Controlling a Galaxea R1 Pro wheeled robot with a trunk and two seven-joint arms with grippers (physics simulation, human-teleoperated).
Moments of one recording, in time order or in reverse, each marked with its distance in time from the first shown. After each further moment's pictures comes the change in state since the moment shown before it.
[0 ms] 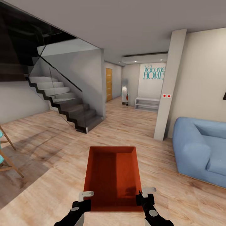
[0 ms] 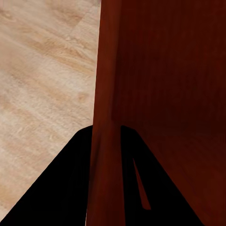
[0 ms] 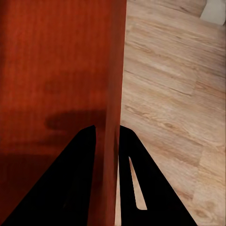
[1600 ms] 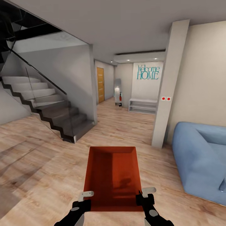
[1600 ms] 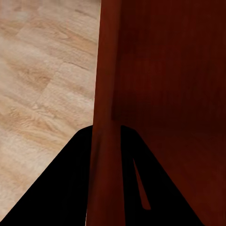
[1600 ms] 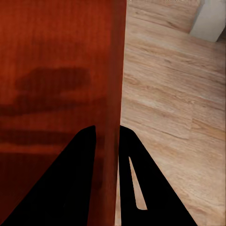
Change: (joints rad) left arm 0.000 0.000 0.001 0.000 0.000 0.000 0.000; right arm 0.000 0.000 -0.004 0.000 0.004 0.001 0.001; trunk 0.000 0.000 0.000
